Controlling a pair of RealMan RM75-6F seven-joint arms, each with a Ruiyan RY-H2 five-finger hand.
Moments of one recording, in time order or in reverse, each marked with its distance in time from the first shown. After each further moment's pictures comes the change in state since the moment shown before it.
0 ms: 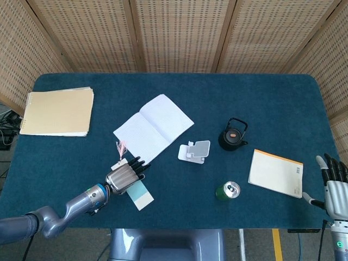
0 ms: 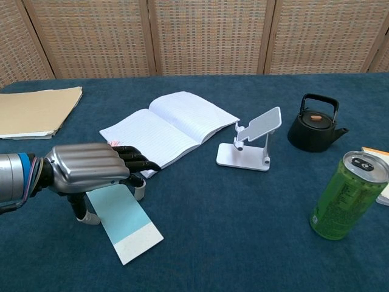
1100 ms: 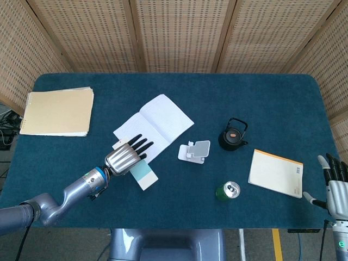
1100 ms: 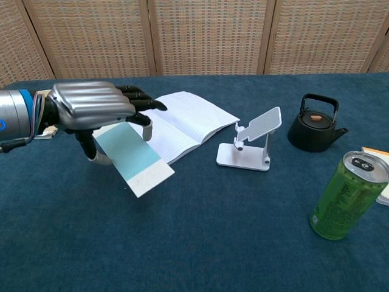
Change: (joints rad) left arm -0.064 0.101 -0.115 -0.045 -0.045 0.043 0.034; right arm 0.000 0.005 0.003 0.005 0.008 -0.008 0.023
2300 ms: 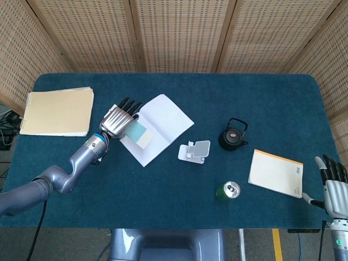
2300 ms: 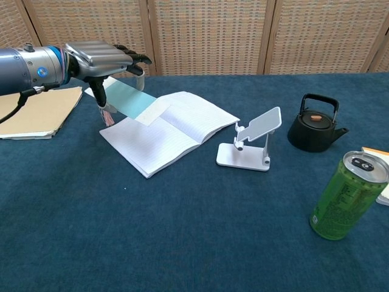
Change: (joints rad) left arm -0.129 -0.122 -0.105 0.382 -0.180 -0.091 -0.114; right arm 0.012 -0.020 -0.005 0.034 0.017 -0.044 -0.001
